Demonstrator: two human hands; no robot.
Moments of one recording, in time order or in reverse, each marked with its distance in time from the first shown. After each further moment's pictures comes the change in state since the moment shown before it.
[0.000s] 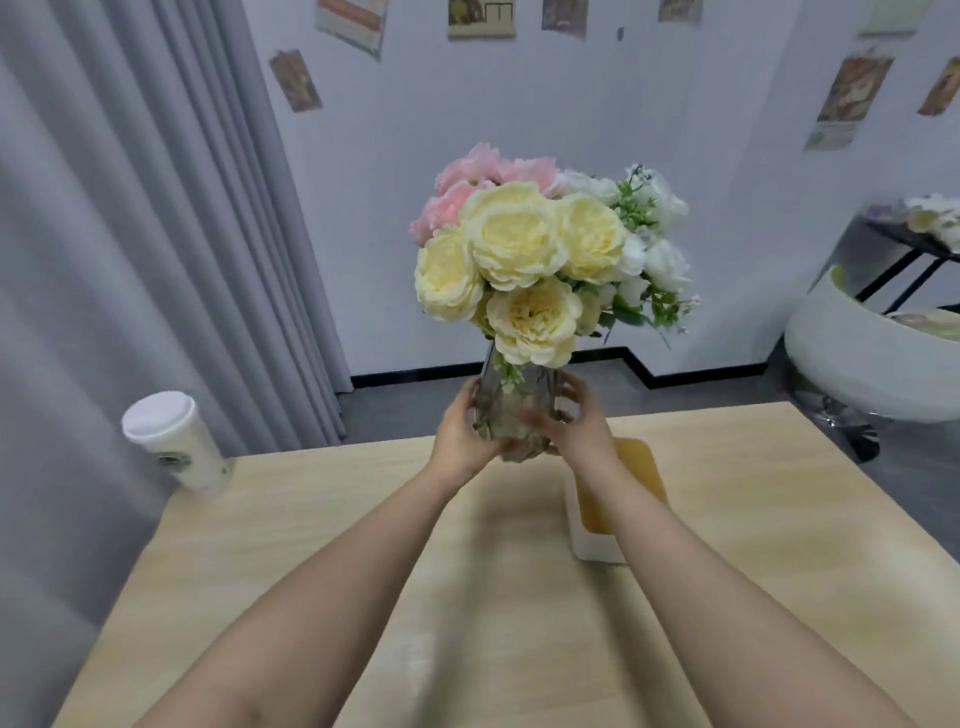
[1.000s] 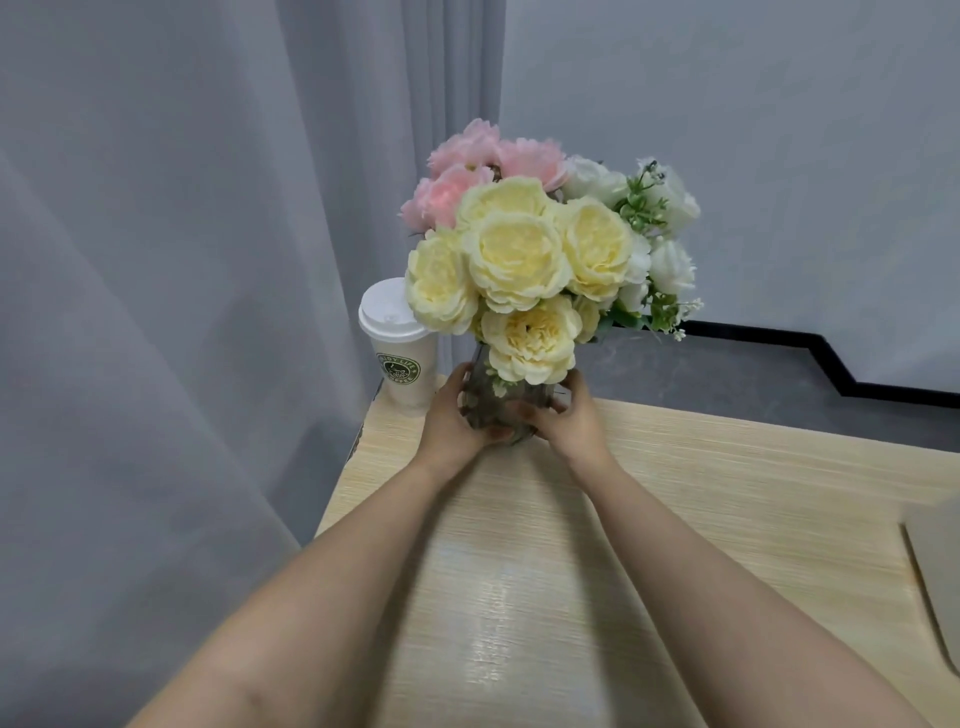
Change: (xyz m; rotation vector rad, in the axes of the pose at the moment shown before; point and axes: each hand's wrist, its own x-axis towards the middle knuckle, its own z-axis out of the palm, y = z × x) left_hand 0.016 -0.272 -0.270 -0.057 0.295 -0.170; right_hand 0.022 0.096 0.377 -0.051 -0.309 0.014
